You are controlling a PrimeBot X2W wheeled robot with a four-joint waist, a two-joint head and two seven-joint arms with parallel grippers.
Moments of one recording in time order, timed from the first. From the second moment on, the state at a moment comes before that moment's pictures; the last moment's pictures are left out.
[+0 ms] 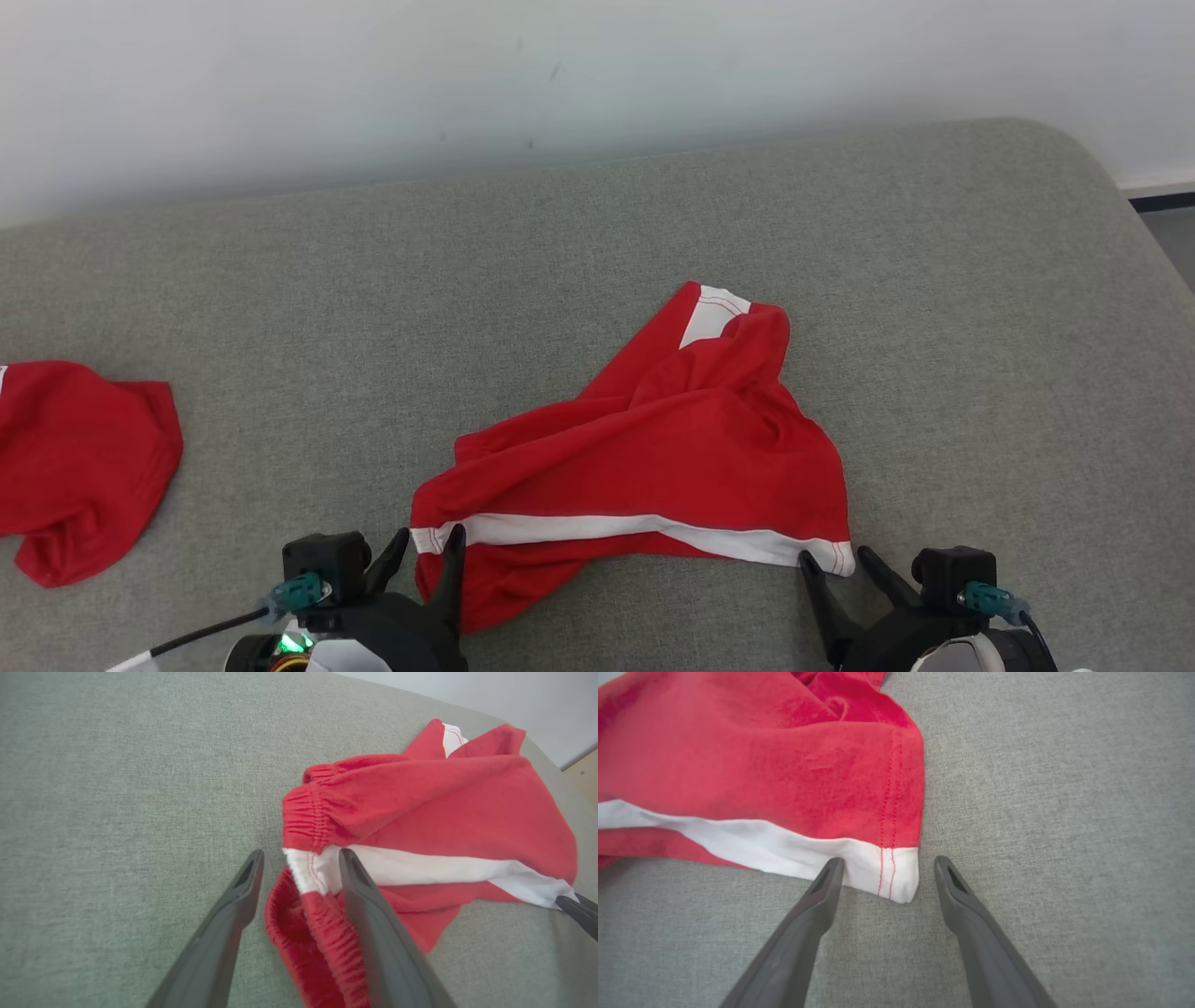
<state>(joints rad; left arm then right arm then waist) -0.16 0.06 -0.17 0.28 -0.36 -0.05 0.16 -0.18 -0.09 0.18 0.54 0.31 0.13 -0.01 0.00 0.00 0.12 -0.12</state>
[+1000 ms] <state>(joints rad) -0.10 0.08 -0.21 0.13 -0.37 -0.03 0.20 -0.21 -0.07 0.15 0.60 0.30 0.13 -0.03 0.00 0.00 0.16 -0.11</state>
